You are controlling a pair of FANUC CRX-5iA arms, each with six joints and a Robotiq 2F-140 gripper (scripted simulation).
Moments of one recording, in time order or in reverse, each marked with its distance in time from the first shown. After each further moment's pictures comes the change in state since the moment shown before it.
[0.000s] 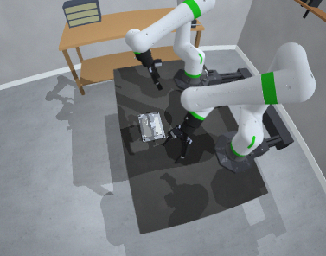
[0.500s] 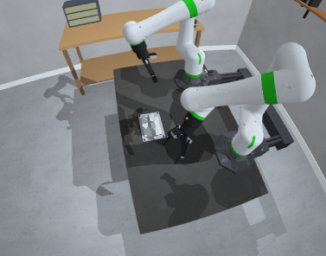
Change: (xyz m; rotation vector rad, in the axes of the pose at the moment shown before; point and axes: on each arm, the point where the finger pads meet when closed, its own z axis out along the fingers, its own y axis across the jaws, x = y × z) left arm 0.000 0.000 0.000 0.000 0.000 0.000; right arm -0.026 -0.044 -0.039 -0.025 -0.074 -0.191
